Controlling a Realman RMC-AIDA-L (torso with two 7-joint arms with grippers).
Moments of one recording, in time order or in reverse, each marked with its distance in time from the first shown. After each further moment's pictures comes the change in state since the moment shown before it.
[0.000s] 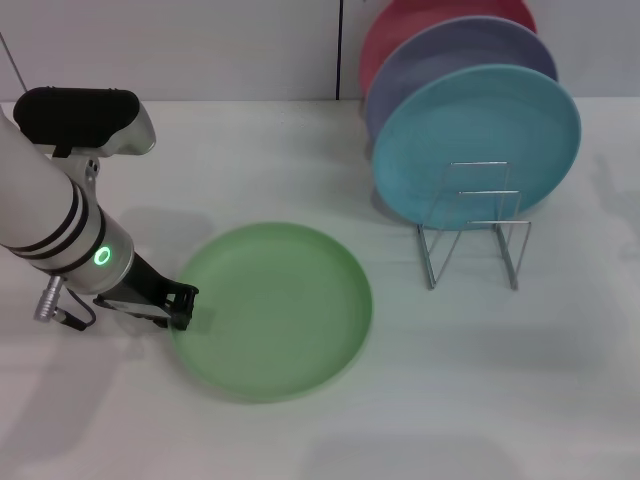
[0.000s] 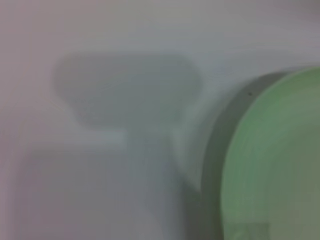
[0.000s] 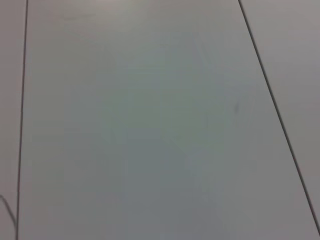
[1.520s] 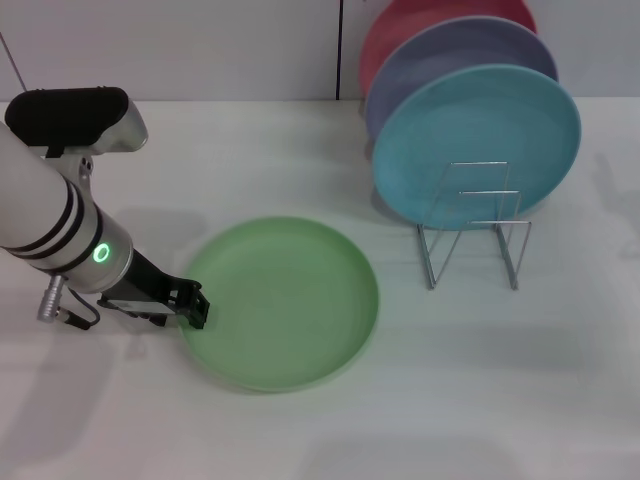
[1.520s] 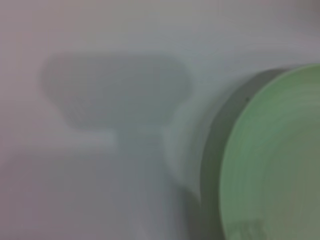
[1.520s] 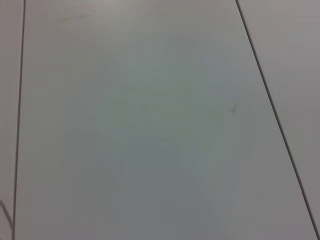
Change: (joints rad) left arm 0.007 -0.003 -0.032 0.011 -0.025 0.016 -0.011; right arm 0.002 0.000 0.004 0.000 0.003 0.001 -0.001
